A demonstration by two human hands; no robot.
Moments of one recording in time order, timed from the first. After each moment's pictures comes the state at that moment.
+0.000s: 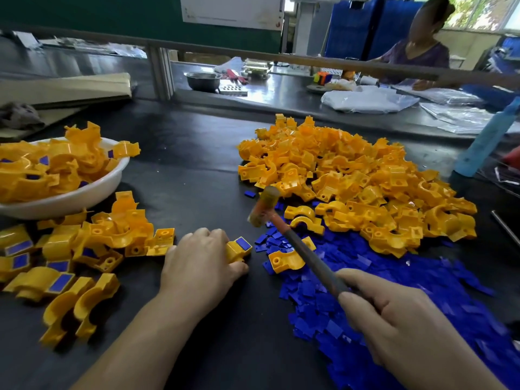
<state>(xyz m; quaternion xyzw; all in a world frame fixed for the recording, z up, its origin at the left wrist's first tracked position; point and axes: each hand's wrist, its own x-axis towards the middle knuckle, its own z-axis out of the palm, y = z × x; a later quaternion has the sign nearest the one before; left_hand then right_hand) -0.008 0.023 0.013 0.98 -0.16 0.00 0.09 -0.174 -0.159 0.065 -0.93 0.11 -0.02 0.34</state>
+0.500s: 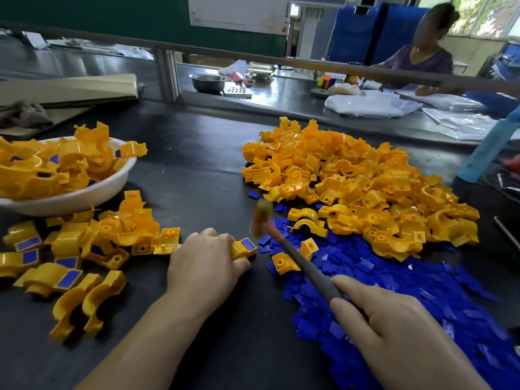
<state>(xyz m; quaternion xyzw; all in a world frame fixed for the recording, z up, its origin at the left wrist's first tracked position) -0.005 0.022 0.007 0.98 -0.16 0.03 0.08 -0.173 -0.144 0.066 -0.97 0.10 -0.04 0.23</state>
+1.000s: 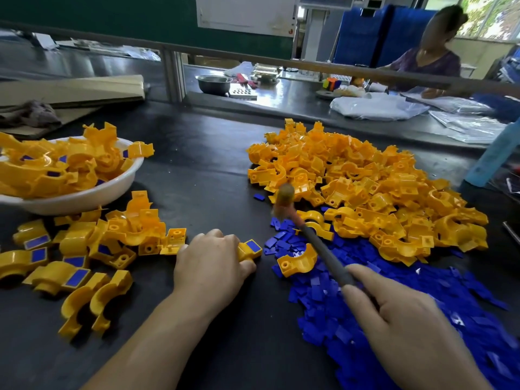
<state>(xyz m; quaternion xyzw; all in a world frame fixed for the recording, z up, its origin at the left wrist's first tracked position) -0.004 0.022 0.007 0.98 -0.16 0.03 0.08 -0.165 -0.150 0.057 -0.96 0.16 -0.08 0.21</state>
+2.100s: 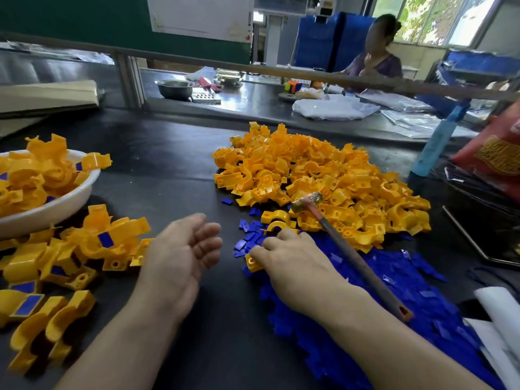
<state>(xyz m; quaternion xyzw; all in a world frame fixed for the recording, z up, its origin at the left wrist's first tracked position) -0.010 0.015 0.030 0.52 0.04 -0.17 0.84 -0.084 -0.138 0.041 -0.99 -0.04 -0.03 -0.10</state>
